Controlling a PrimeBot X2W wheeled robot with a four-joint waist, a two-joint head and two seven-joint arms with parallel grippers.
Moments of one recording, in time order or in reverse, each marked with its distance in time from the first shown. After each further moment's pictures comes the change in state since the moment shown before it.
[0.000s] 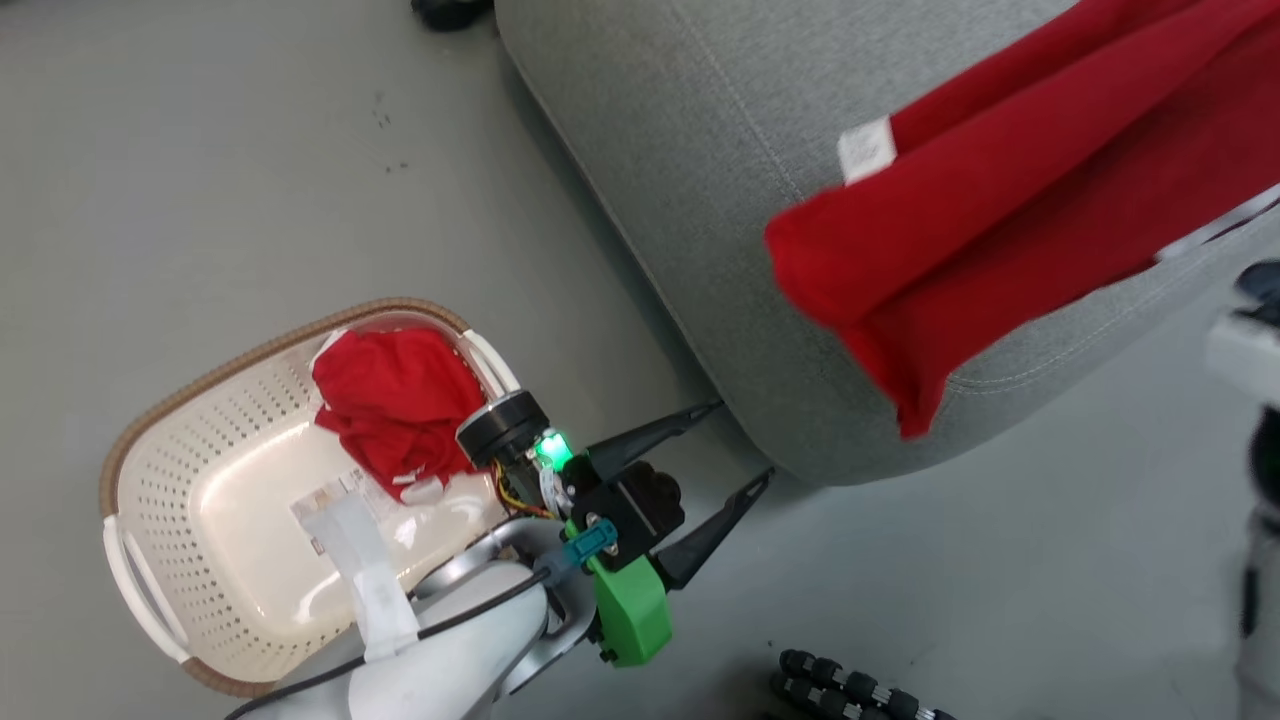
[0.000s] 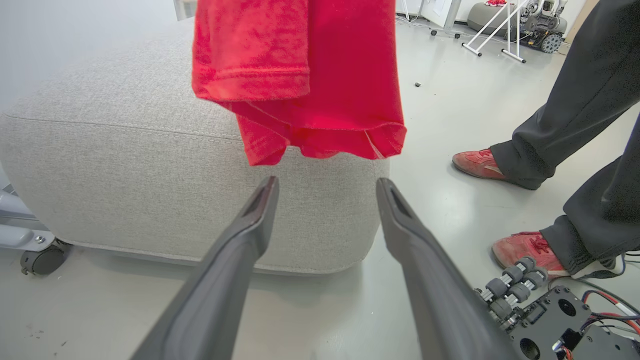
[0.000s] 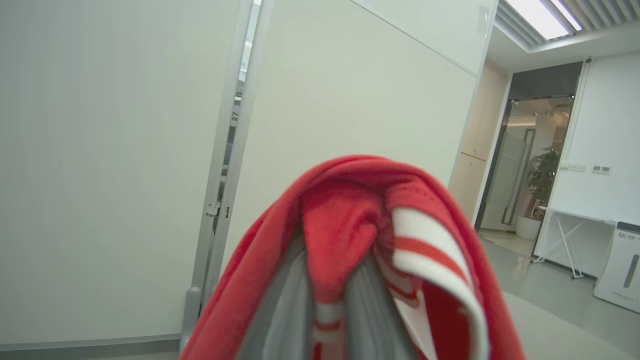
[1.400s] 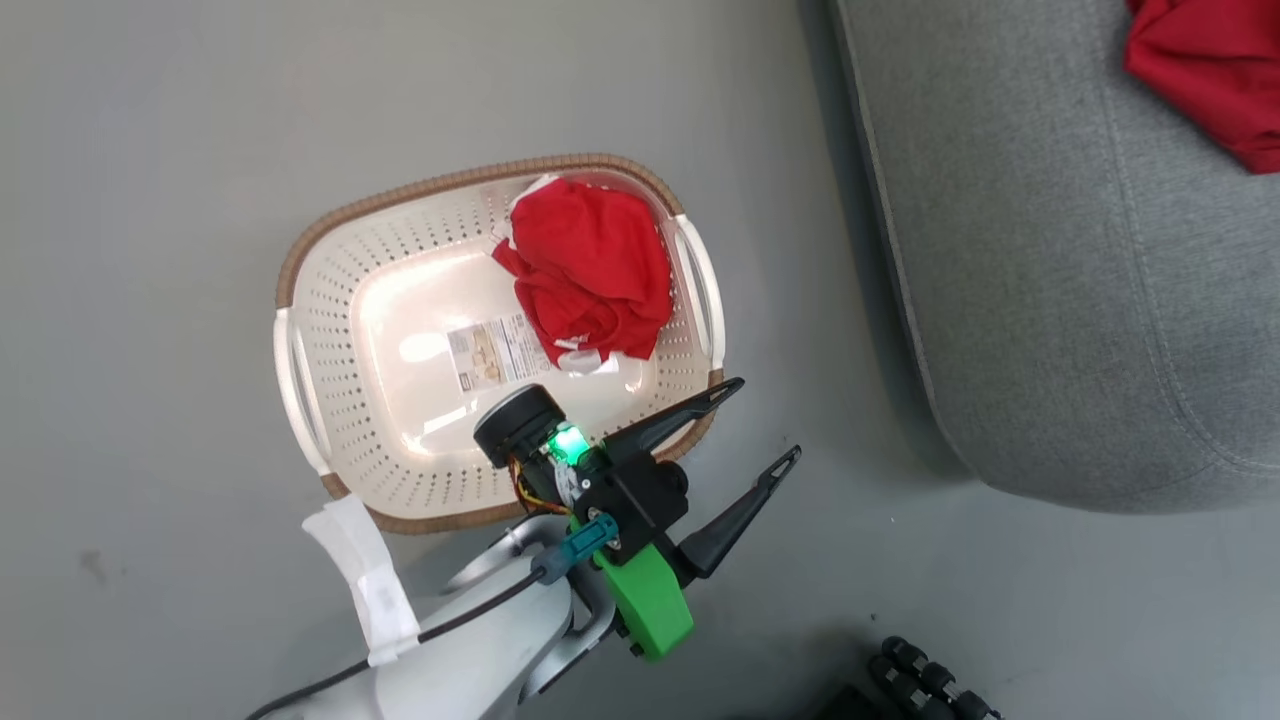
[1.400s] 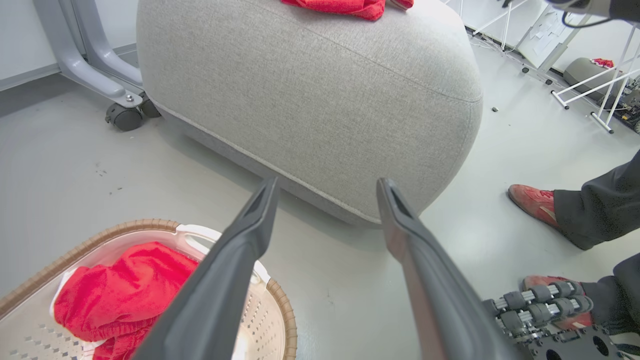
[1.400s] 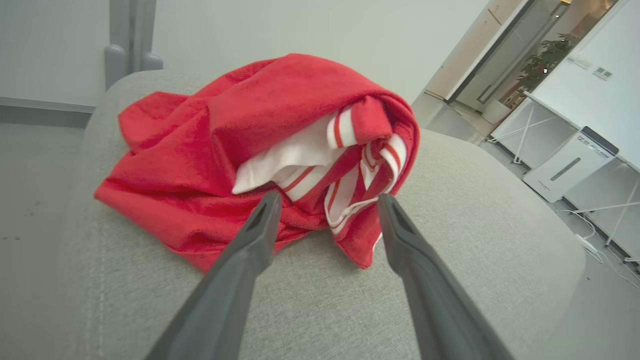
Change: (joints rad) left arm -0.045 -0.044 -0.044 0.054 -0.078 0.046 -0.113; right arm -0.079 -0.067 -0.371 0.548 -0.296 0.000 0.000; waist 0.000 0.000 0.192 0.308
